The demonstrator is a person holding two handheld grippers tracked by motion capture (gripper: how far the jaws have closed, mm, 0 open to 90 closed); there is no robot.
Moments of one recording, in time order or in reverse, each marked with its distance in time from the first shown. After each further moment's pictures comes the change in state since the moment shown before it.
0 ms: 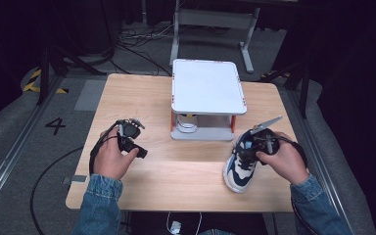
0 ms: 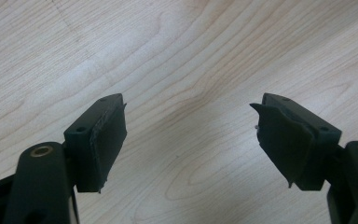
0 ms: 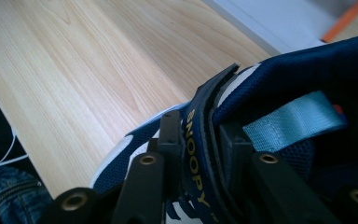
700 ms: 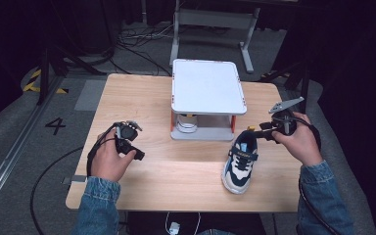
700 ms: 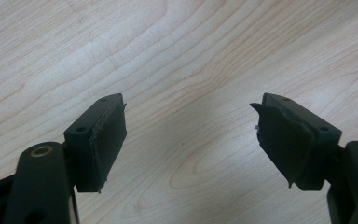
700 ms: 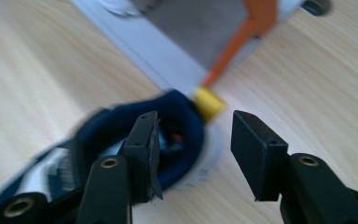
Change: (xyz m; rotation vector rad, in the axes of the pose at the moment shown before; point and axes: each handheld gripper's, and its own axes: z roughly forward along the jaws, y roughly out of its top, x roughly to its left) left arm 0.003 -0.010 0.004 0.028 0.011 -0.014; right arm -0.062 0.013 -0.049 -0.120 -0.200 -0.046
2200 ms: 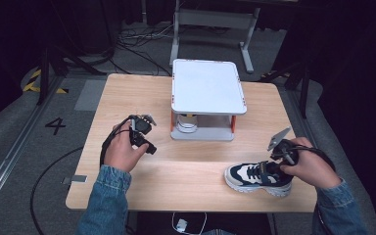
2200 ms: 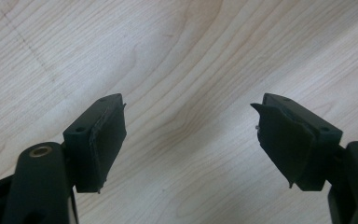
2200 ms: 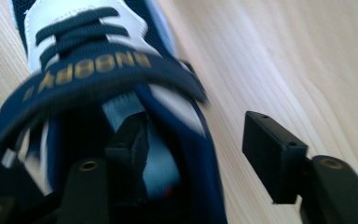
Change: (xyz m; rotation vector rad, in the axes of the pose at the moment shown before) left arm -0.014 0.036 0.006 0.003 -0.033 0.079; right arm 0.044 -0.056 0.008 0.390 0.086 -0.289
